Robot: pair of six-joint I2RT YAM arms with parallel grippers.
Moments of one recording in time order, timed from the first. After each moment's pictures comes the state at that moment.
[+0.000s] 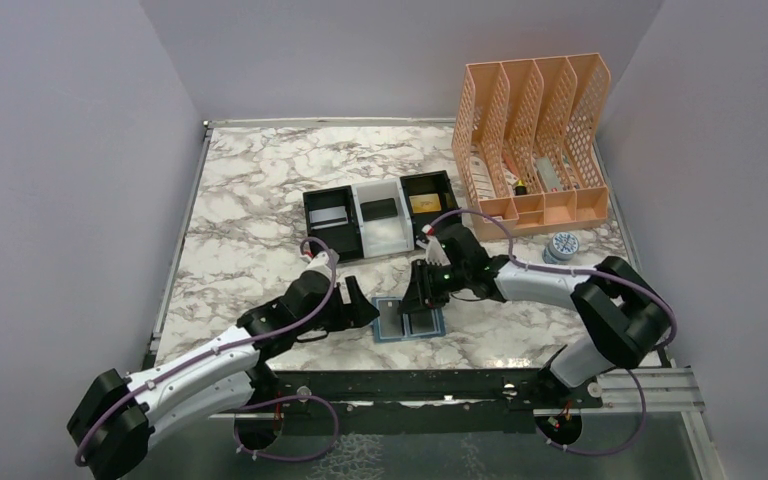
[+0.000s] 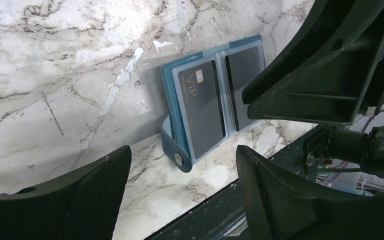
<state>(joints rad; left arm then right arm) -0.82 0.78 0.31 -0.18 0.03 -0.91 0.72 1.51 0.65 0.03 -0.59 0.68</state>
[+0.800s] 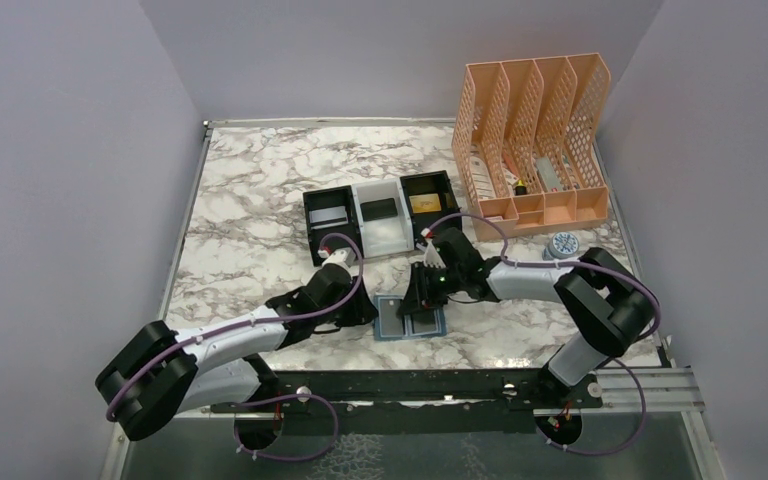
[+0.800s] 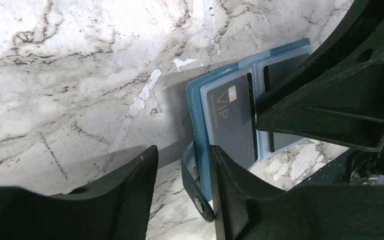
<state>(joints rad) -0.82 1.11 0.35 0.00 0.01 -0.83 0.73 1.63 0.67 0.08 -0.51 0.69</state>
